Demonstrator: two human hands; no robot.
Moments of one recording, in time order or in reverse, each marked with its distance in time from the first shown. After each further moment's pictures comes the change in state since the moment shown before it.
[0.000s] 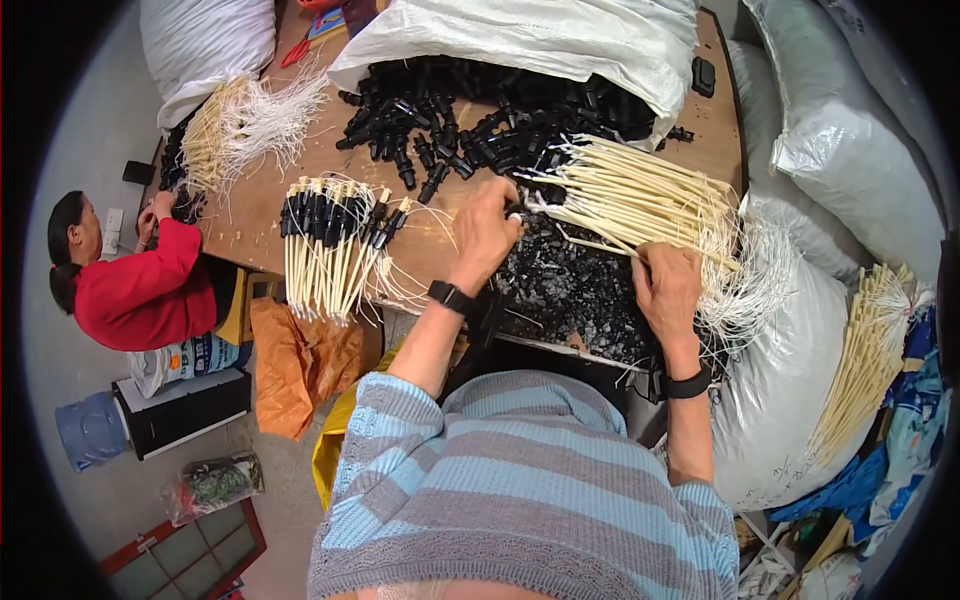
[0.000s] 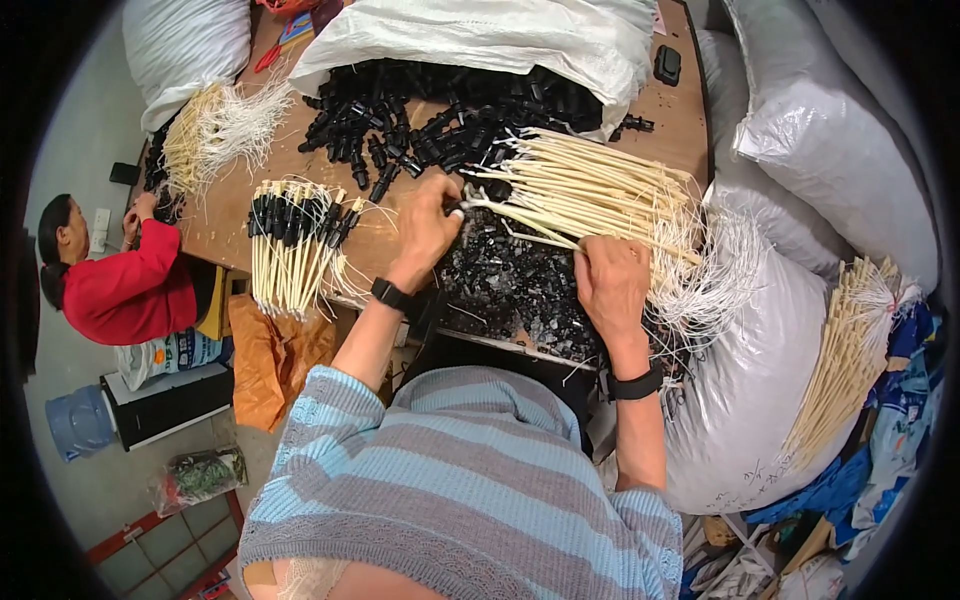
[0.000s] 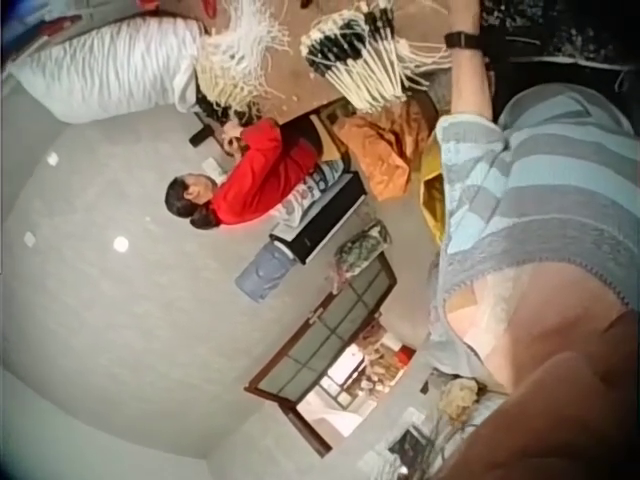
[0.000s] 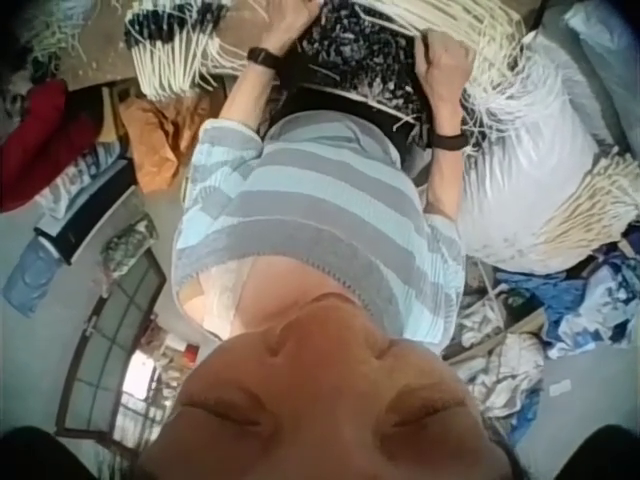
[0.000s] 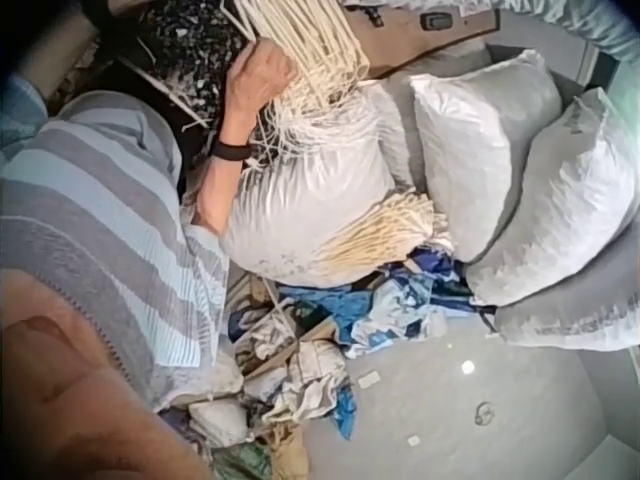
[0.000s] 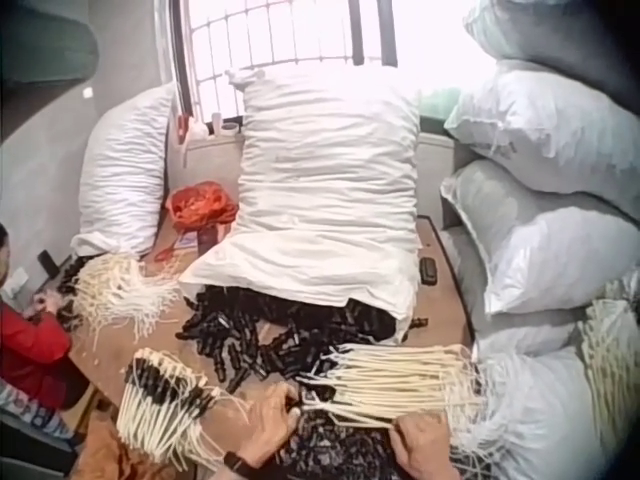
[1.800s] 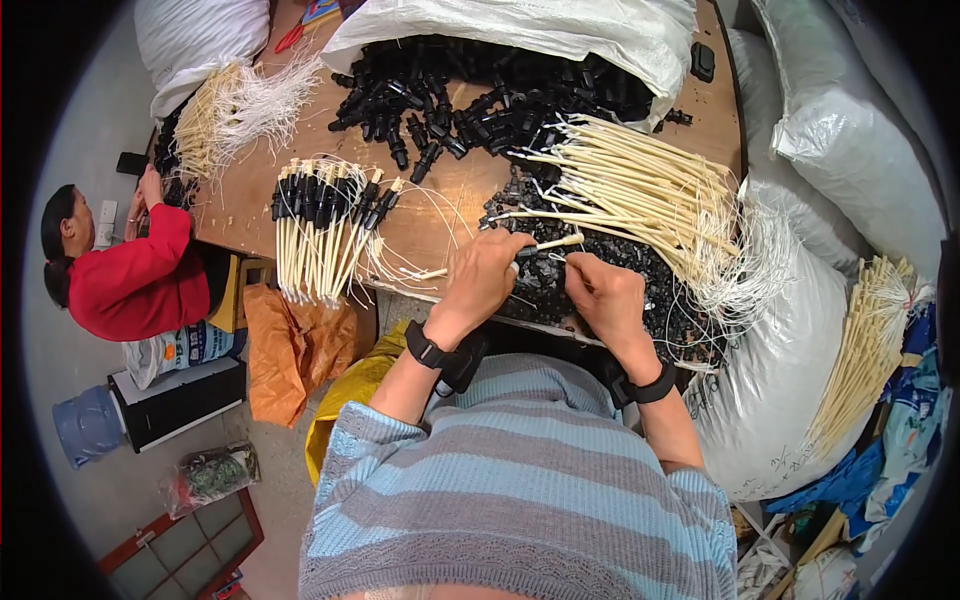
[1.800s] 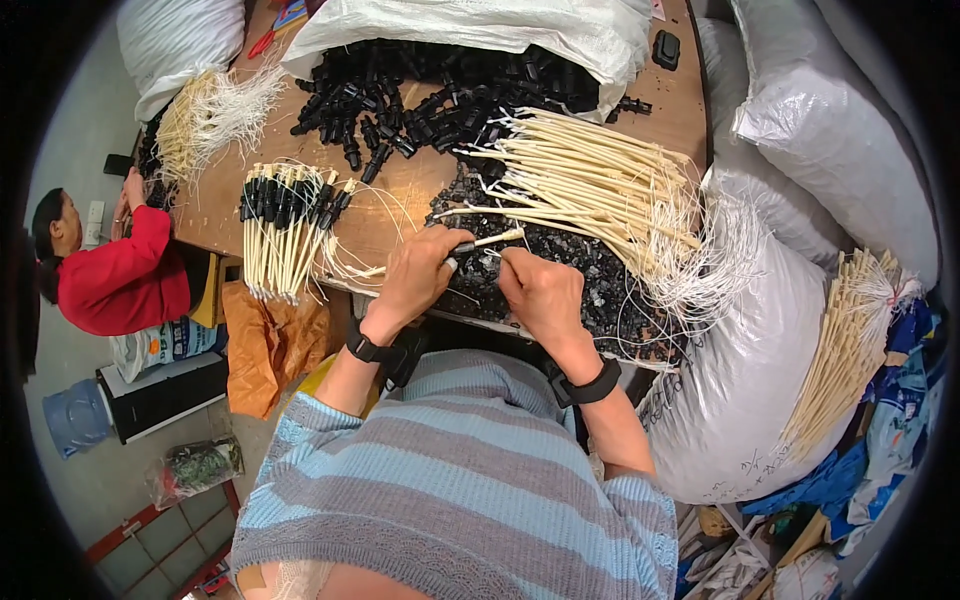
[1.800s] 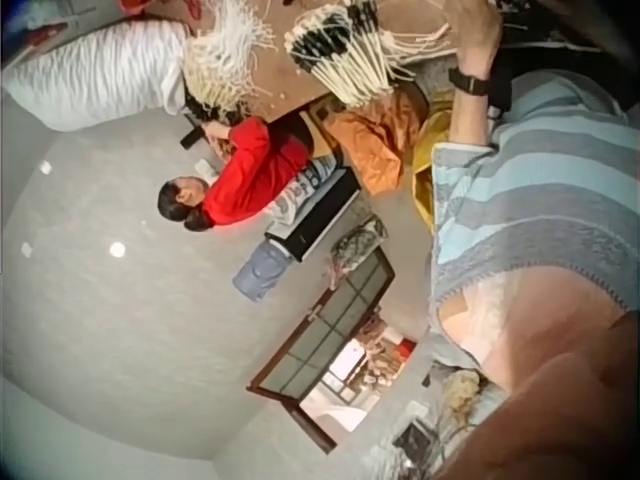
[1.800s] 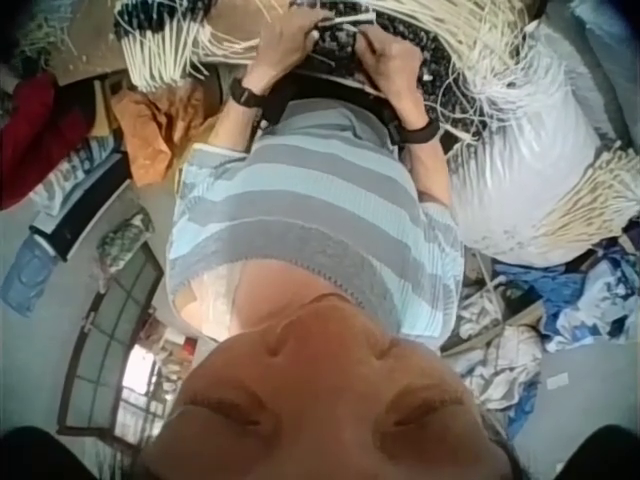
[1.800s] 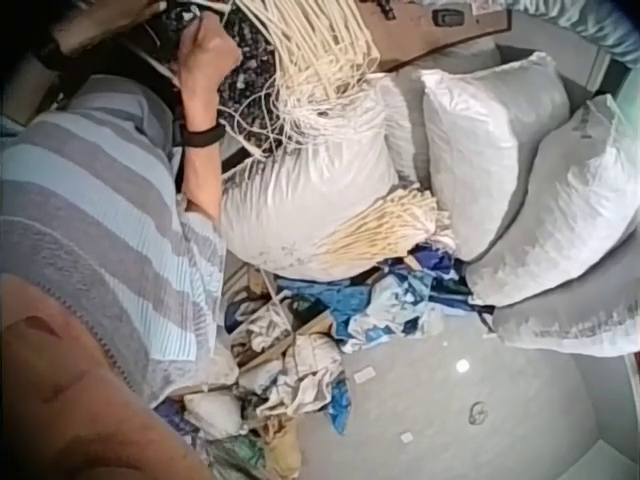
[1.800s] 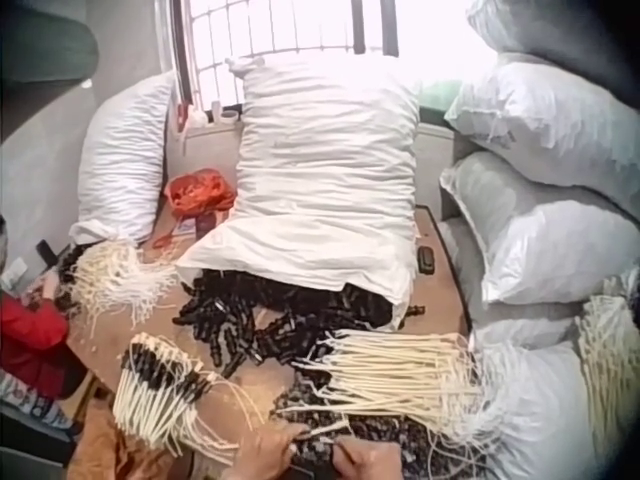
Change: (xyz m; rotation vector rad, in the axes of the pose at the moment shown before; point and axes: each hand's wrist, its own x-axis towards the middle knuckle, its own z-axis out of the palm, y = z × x) left_hand -0.071 0.026 -0.030 0.065 -0.289 0.193; right_hand -0.013 -0.066 0.014 0.409 -0.102 0.115
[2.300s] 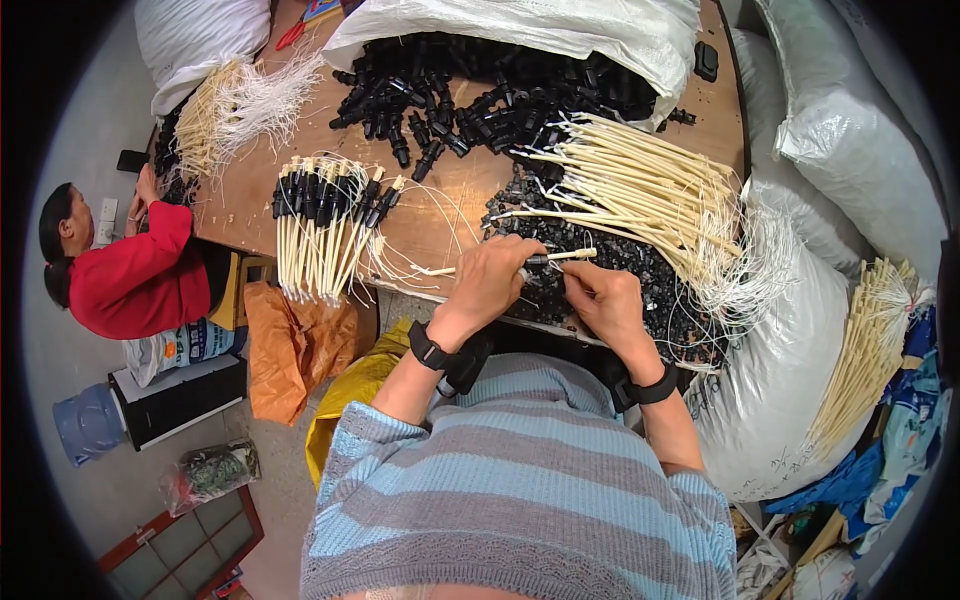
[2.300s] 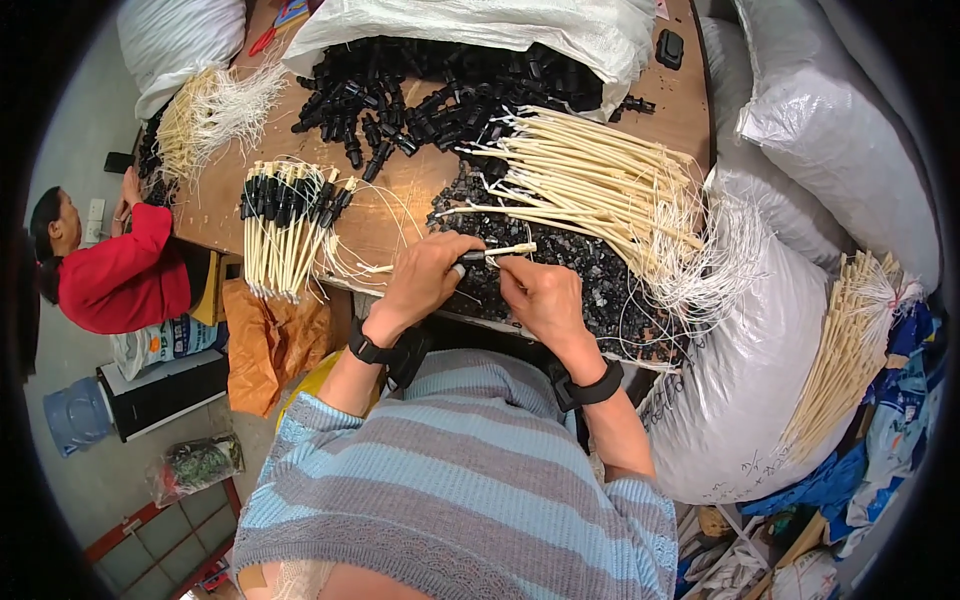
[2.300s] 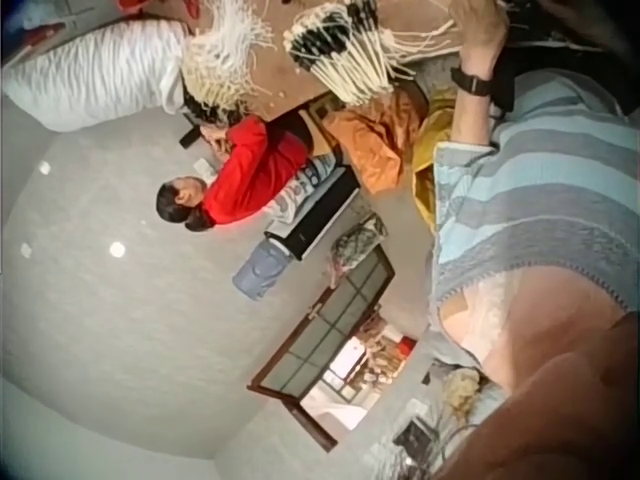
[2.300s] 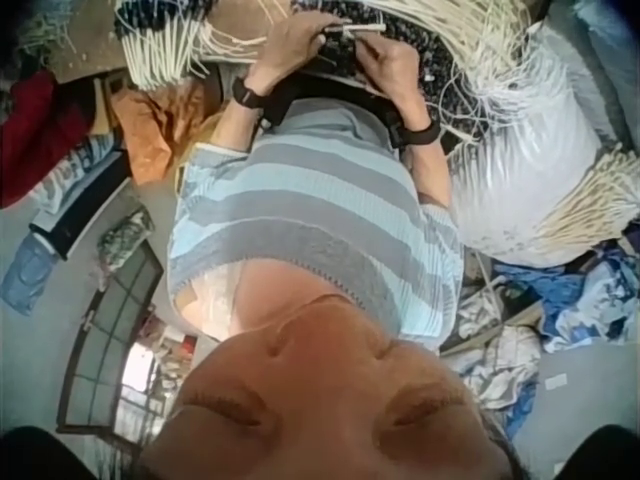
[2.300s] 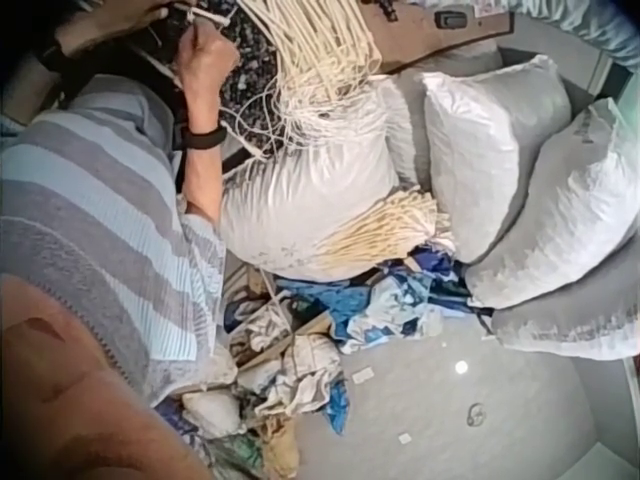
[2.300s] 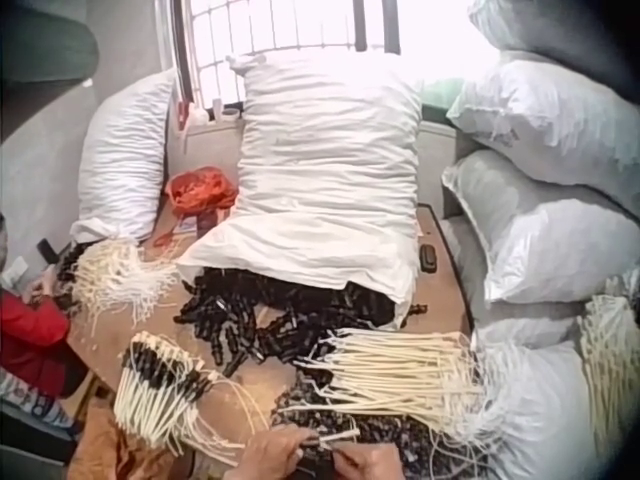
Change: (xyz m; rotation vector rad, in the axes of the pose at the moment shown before) left_hand 0.000 0.000 0.003 -0.043 -0.077 0.032; right_hand -0.007 0.007 0.002 0.092 -0.128 0.065
